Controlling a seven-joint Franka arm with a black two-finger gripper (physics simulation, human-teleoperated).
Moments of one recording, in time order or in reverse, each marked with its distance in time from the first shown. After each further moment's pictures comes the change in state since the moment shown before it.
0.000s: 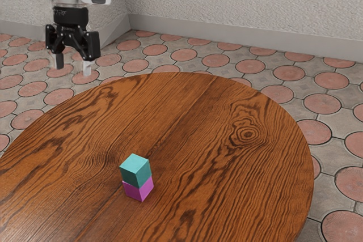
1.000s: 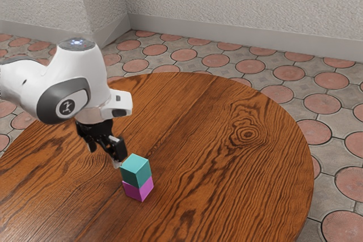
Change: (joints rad) arm 0.210 -0.453 -0.404 -1.041 -0.076 0.923 0.002
